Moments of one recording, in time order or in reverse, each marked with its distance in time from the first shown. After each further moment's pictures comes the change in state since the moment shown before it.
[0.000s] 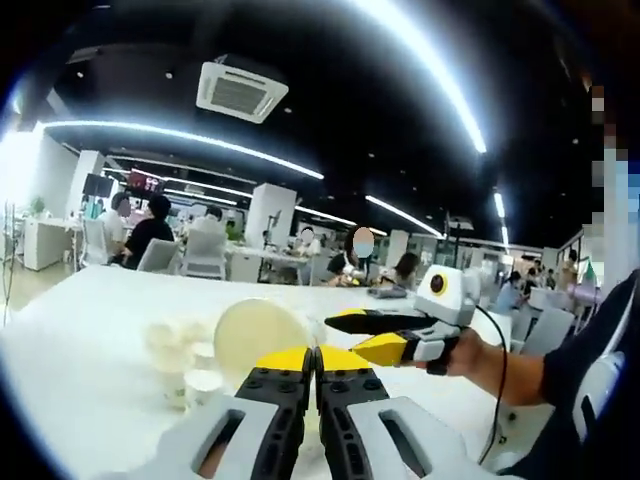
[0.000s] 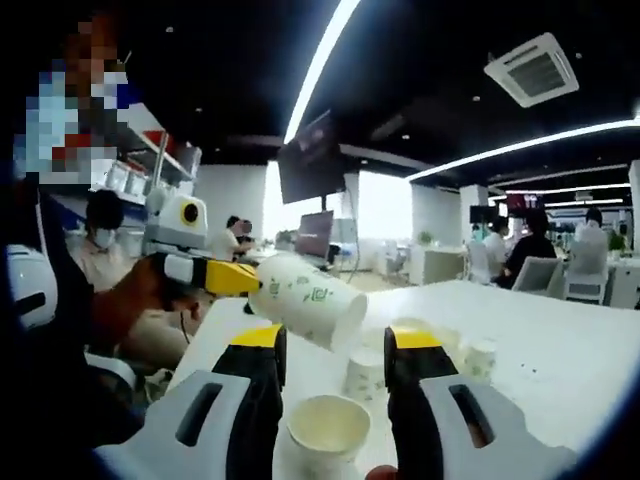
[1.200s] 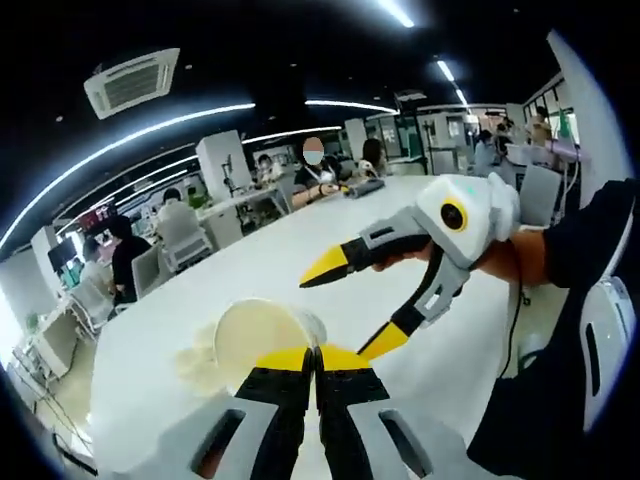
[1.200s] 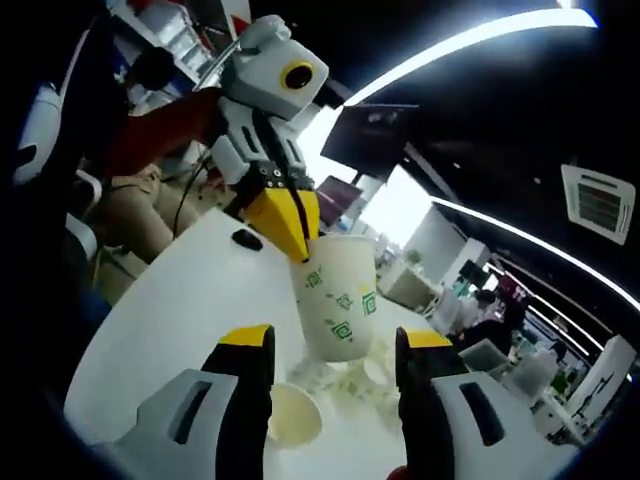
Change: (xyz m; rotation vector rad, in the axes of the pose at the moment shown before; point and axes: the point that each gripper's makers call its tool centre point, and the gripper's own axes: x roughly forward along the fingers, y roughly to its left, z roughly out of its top) left arm 0.004 -0.022 0.012 0.489 0.436 -0.094; right arm 0.006 0.020 0.011 -0.565 0.153 -0.013
